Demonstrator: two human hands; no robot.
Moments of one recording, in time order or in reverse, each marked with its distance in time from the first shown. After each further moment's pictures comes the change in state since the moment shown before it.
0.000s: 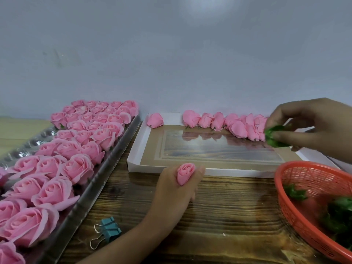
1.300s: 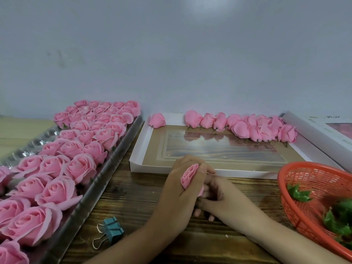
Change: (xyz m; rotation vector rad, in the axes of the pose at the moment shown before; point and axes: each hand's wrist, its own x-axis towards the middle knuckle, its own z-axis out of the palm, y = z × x) left_hand -0.004 0.004 0.002 -0.008 -0.034 0.215; right_hand -0.014 -0.032 0.161 0.612 -0.262 0.214
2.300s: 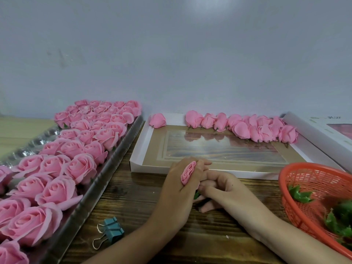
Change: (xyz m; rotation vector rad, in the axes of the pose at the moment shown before) left_hand 0.004 -0.008 0.001 0.000 0.009 -0.170; right_hand 0.001 0.006 -0.006 0.355 0.050 0.117
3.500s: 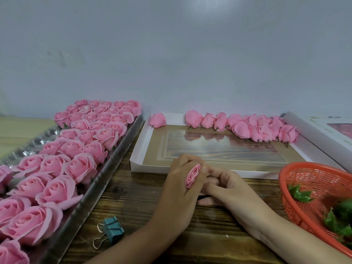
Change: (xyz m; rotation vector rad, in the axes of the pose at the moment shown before) left_hand -0.001 0.002 0.003 0.118 0.052 0.185; right_hand 0.001 0.001 0.000 0.177 0.040 0.006
